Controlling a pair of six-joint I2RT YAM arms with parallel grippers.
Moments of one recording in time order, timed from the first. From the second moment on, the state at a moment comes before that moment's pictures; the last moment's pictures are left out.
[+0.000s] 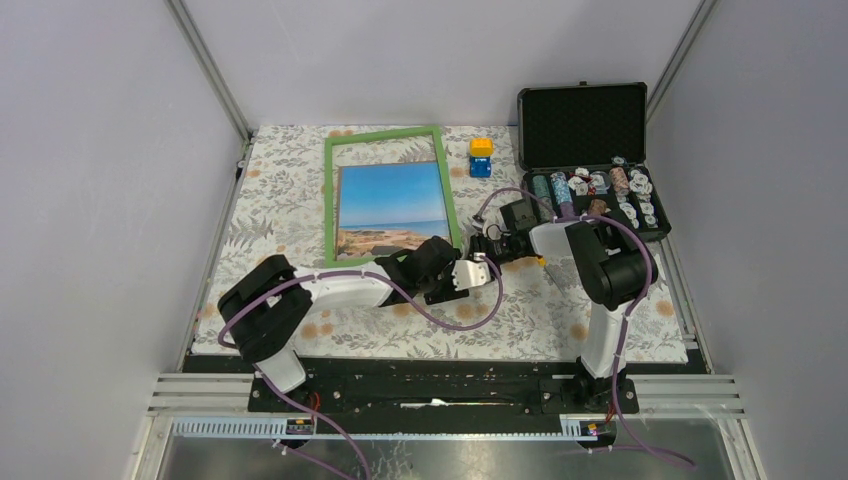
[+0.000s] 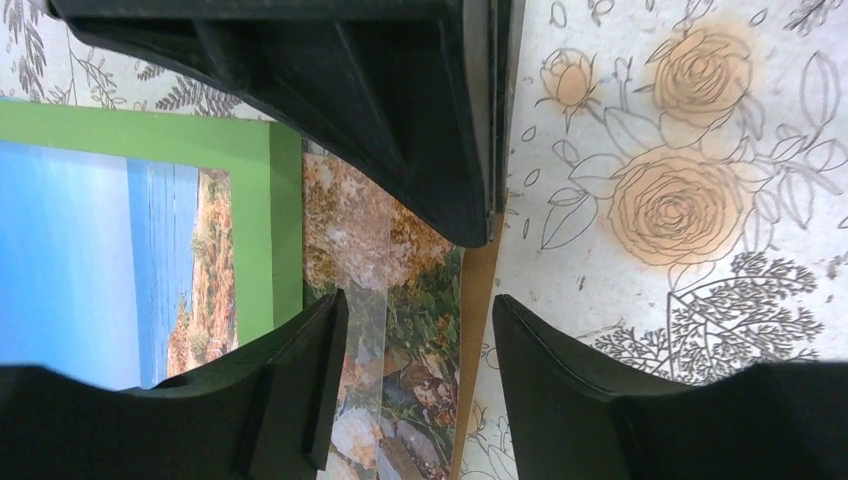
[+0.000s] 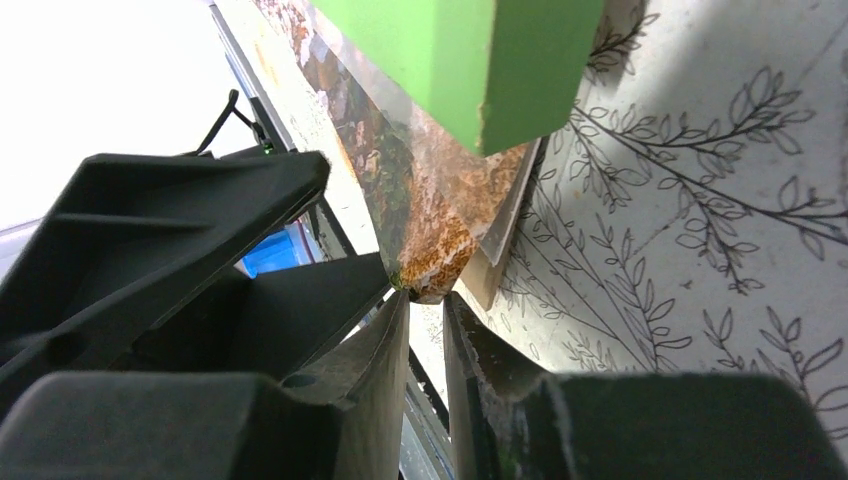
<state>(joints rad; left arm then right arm) -0.95 1.66 0.91 -0.07 -0.02 0.52 0.36 1.95 0.94 -0.14 -0.99 0.47</state>
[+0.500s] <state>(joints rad) -0.94 1.66 0.86 -0.03 -0.06 0.53 0.36 1.93 0.94 -0.14 -1.00 0.47</state>
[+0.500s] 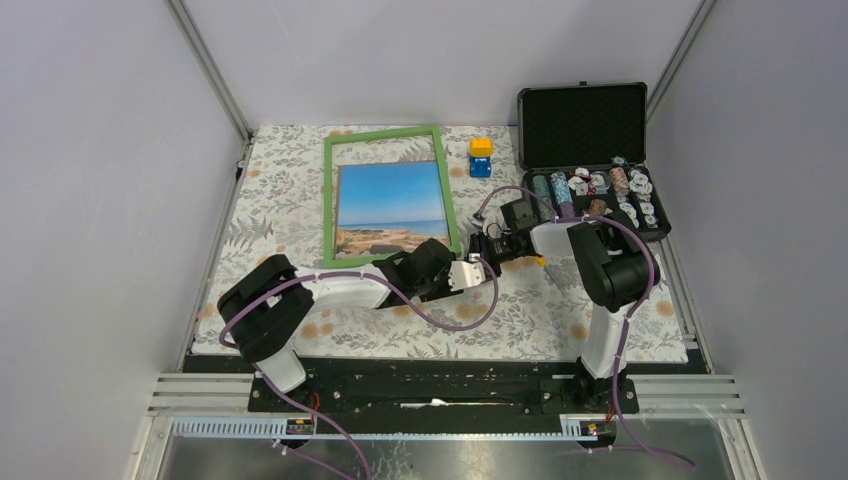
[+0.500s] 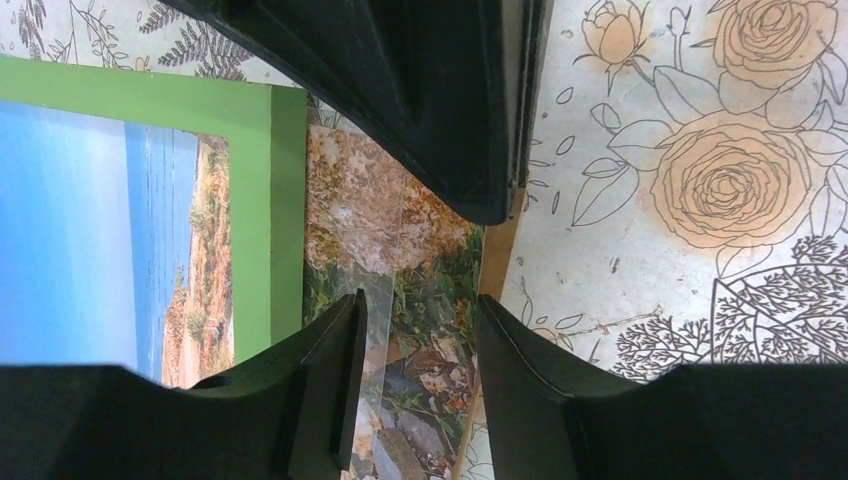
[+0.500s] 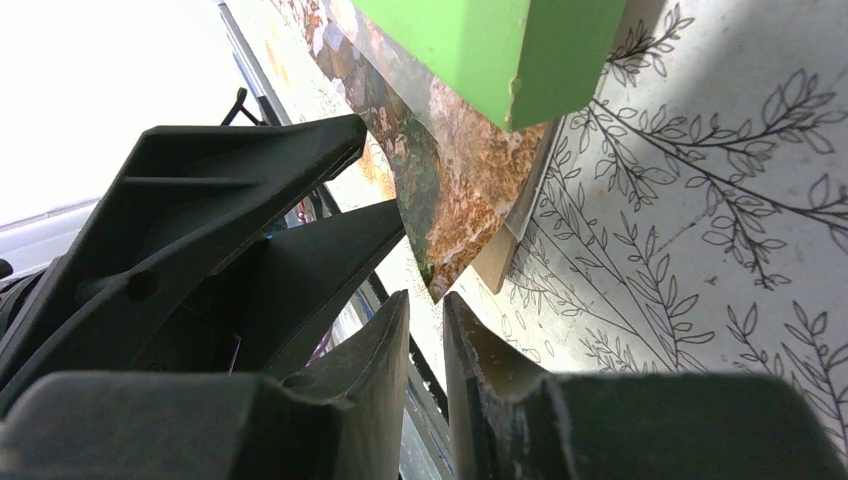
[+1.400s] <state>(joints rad) -0.94 1.66 0.86 0.00 -0.09 0.53 0.36 1.95 0.99 -0.05 -1.01 0.56</state>
